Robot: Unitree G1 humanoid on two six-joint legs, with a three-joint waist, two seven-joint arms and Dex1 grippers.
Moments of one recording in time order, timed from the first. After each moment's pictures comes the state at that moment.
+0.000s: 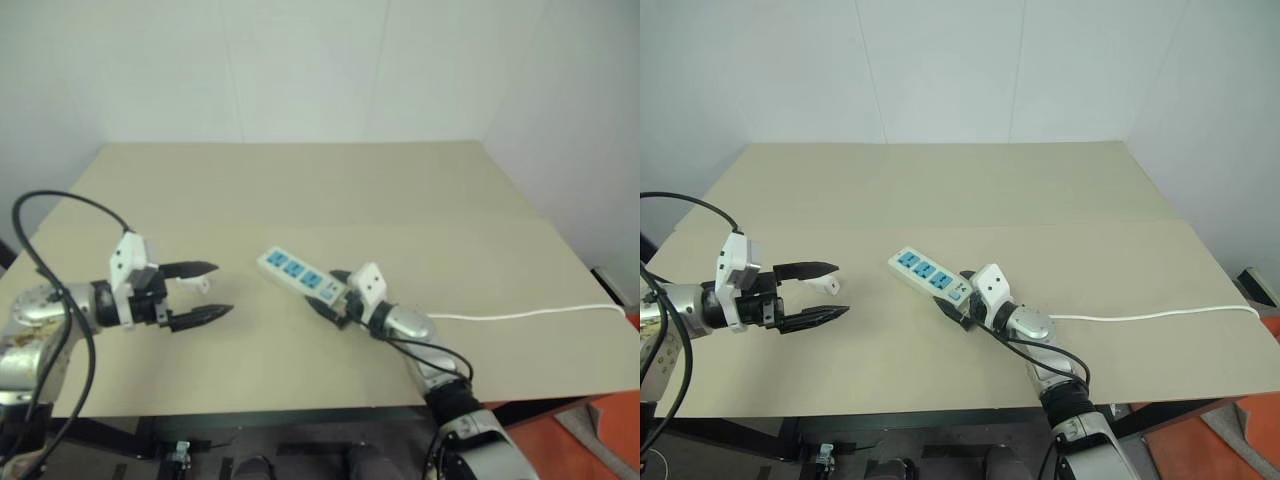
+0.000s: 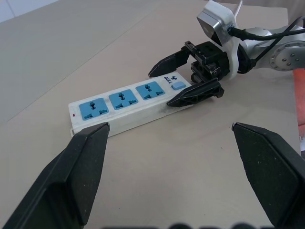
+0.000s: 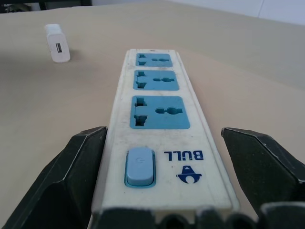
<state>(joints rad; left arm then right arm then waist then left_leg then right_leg) -0.24 0.89 0.25 -0.11 -0.57 0.41 -1.21 -0.51 -0.14 0.17 0.46 0.07 -0.12 0.66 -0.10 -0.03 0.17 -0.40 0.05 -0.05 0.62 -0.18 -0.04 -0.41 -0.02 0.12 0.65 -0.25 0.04</state>
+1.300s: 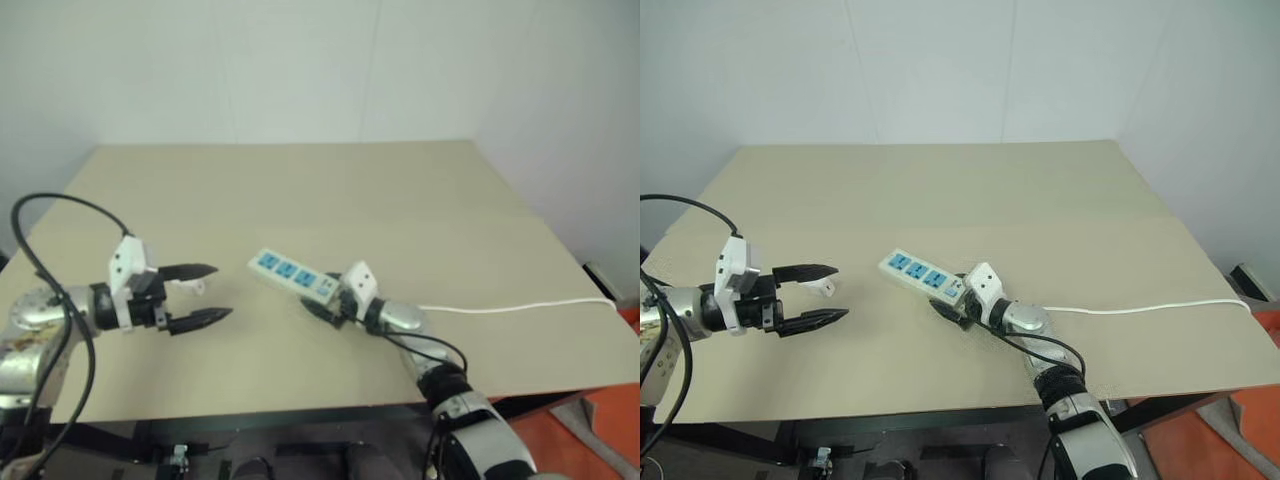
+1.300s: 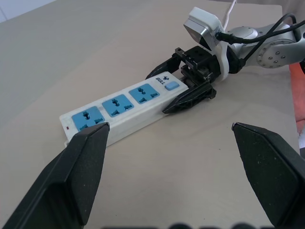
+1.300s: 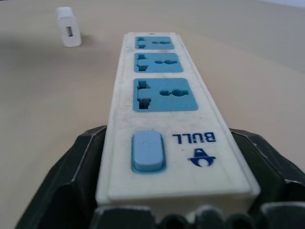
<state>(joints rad) -0.22 0.89 0.25 -0.11 -0.57 0.38 -1.21 -0.62 -0.13 0.17 0.67 0.06 -0.19 0.77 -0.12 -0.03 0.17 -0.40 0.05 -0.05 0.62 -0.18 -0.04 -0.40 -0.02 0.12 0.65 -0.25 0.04</state>
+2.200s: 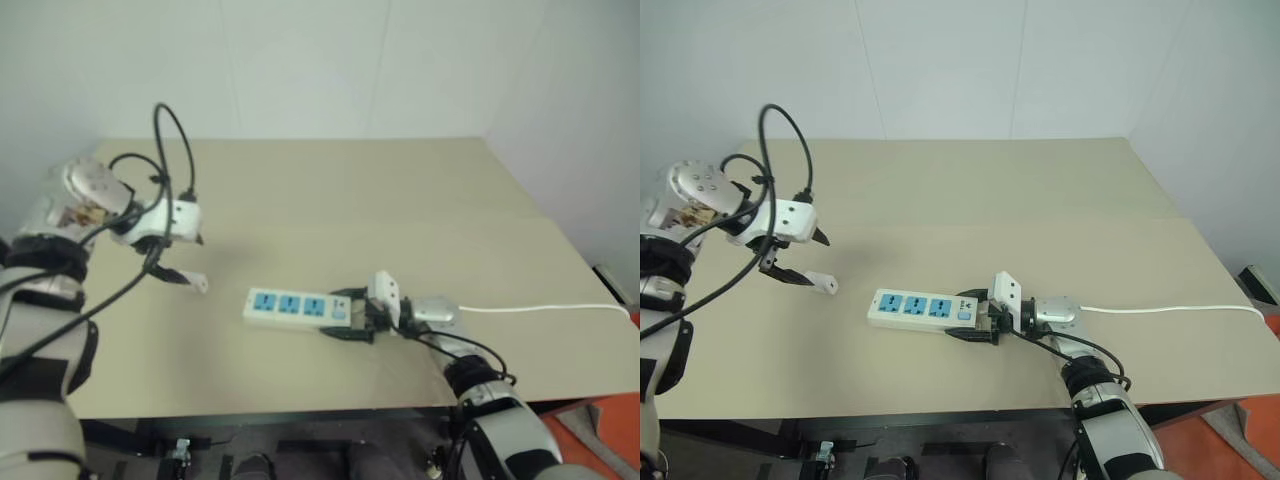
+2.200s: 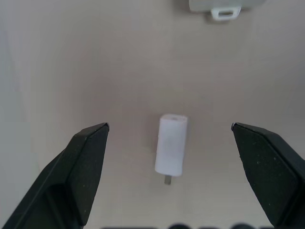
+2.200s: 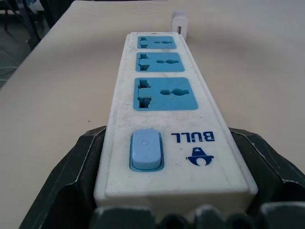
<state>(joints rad) -1.24 0.88 -0.44 1.01 0.31 -0.42 -1.60 -0.66 -0.26 0.15 0.74 0.18 -0.33 1.29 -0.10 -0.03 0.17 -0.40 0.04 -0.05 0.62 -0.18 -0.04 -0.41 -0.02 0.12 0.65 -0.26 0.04</state>
